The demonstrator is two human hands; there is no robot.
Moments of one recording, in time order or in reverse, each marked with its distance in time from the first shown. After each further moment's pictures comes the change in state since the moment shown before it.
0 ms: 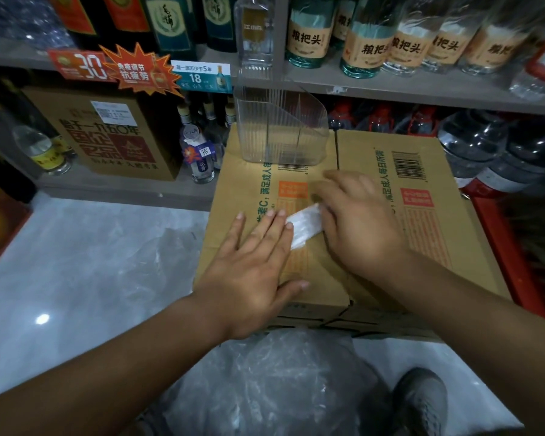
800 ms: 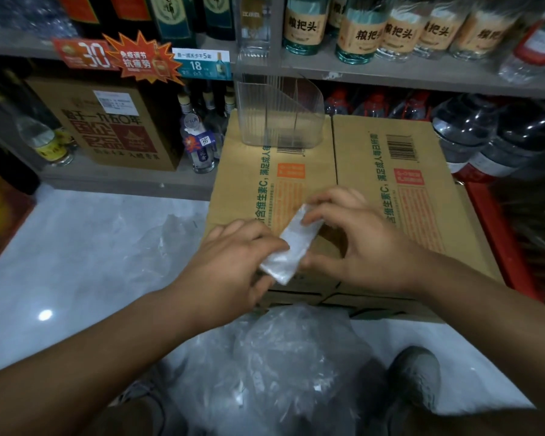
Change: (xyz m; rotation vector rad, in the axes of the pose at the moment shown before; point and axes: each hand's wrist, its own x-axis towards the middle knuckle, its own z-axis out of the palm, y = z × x) left_hand -0.039 -0.007 -0.007 -0.274 0.181 0.055; right_hand -0.051 -0.010 -0.025 0.377 -0.215 -0.166
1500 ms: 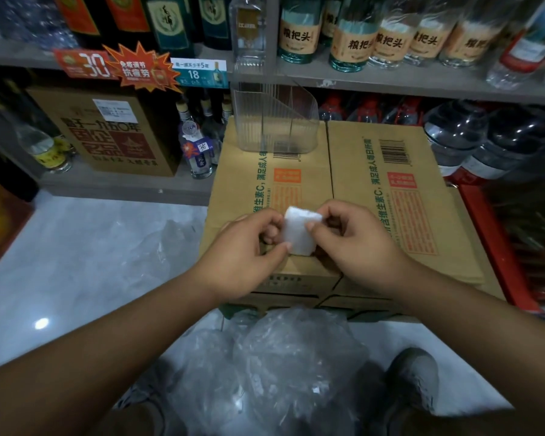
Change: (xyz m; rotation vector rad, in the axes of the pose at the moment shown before) left_hand 0.029 0.008 0.009 -0.567 0.138 -0.221; right_hand 0.005 -0.009 0.020 0.595 0.215 0.420
